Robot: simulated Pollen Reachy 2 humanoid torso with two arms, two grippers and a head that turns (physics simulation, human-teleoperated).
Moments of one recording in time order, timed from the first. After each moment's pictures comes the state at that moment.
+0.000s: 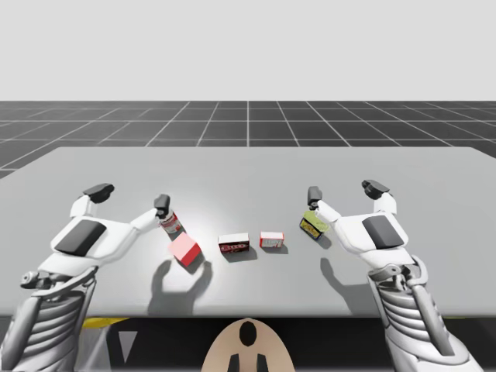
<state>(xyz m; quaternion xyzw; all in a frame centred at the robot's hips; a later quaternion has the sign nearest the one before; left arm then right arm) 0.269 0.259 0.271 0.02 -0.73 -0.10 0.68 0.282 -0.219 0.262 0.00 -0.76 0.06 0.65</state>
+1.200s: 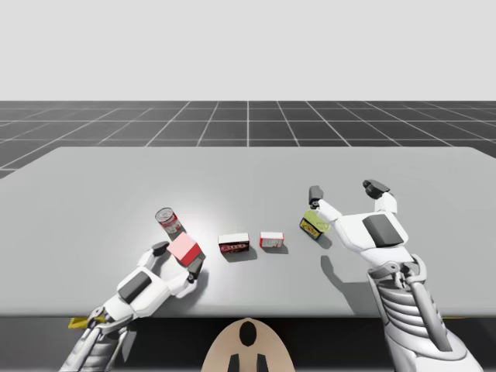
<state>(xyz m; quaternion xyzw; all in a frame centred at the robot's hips) 0.232 0.248 0.143 -0.17 -0.58 -0.15 0.78 0.286 -0.222 0.261 0.00 -0.76 0.06 0.65</state>
